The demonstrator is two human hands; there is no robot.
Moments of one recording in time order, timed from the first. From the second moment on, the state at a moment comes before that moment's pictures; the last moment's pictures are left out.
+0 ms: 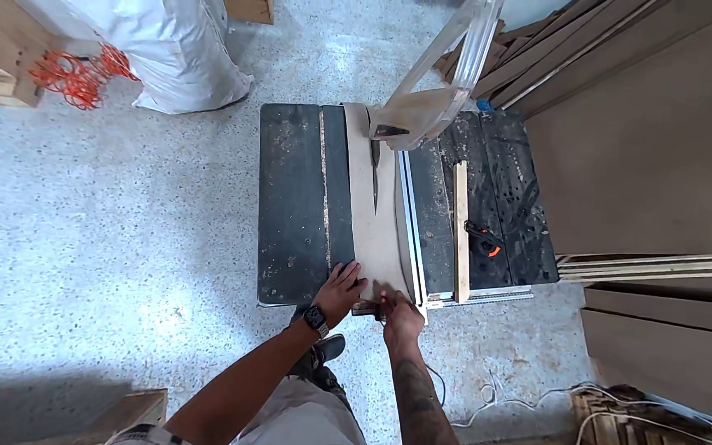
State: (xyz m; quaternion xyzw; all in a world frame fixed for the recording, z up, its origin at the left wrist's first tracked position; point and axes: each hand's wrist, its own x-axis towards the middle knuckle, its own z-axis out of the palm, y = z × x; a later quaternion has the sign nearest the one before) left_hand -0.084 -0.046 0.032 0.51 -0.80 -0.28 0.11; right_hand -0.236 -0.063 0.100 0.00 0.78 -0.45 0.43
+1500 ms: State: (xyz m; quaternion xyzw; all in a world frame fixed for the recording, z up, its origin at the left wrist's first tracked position) left_hand -0.151 -0.109 0.071 0.87 -0.41 -0.27 0.11; right_hand -0.228 -0.646 0.023 -0.64 0.55 0.08 0.54
